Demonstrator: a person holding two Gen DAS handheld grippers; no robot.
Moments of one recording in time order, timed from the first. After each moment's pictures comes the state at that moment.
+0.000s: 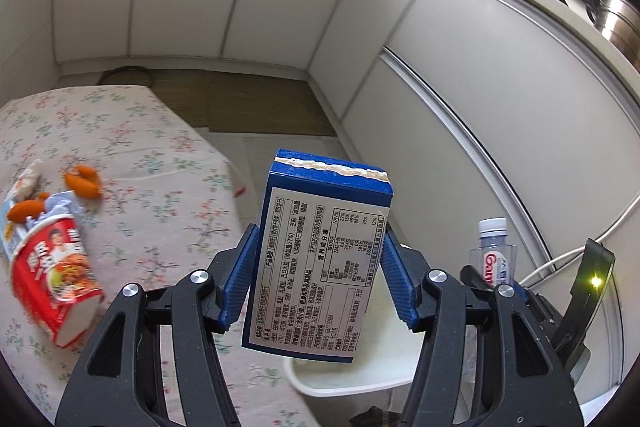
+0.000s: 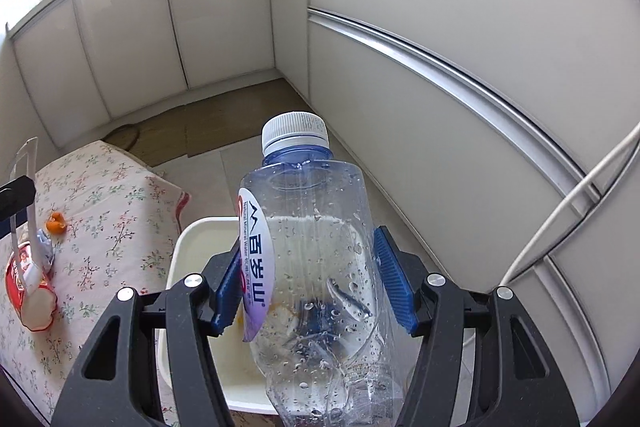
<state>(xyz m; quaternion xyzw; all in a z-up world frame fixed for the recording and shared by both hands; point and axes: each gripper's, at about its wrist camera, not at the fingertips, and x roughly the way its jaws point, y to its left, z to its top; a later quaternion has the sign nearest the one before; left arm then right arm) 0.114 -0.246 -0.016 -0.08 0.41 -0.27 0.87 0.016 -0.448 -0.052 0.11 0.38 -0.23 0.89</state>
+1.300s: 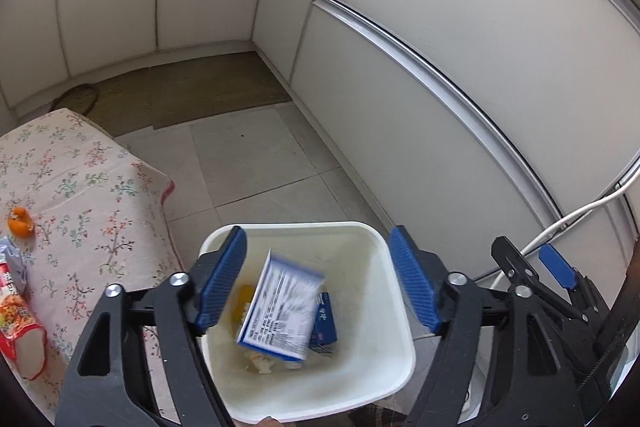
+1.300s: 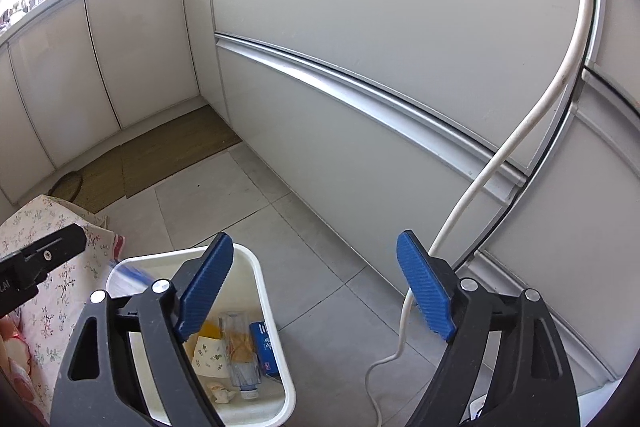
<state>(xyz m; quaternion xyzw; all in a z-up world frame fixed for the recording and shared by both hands) 0.113 -0.368 -0.040 0.01 0.44 -0.32 0.84 -0.020 -0.515 -0.039 0.13 0.35 -0.34 0.86</state>
